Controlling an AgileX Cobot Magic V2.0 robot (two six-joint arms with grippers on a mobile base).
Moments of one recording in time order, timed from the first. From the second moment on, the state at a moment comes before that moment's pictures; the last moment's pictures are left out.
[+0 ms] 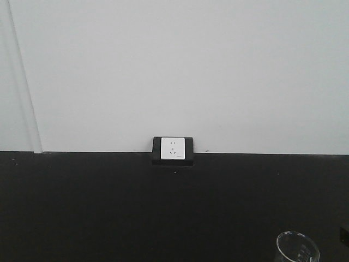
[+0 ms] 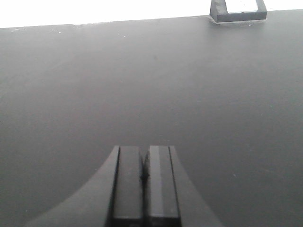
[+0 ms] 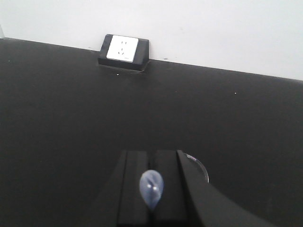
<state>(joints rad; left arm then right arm) -0.07 -0.01 0.03 -0.02 0.01 0.05 0.22 0.69 -0.59 0.01 0.33 -0.04</state>
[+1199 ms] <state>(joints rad) -0.07 -0.01 0.03 -0.02 0.01 0.05 0.23 0.69 -0.59 0.00 0.32 -0.05</state>
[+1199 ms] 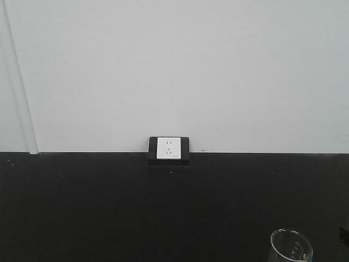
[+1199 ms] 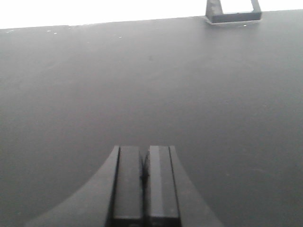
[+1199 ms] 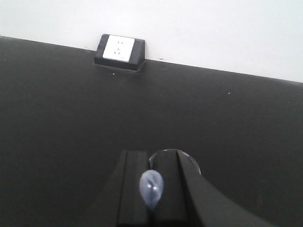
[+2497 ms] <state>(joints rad) -0.07 -0.01 0.03 -0.02 0.01 0.05 0.23 0.69 -0.59 0.00 0.32 -0.05</state>
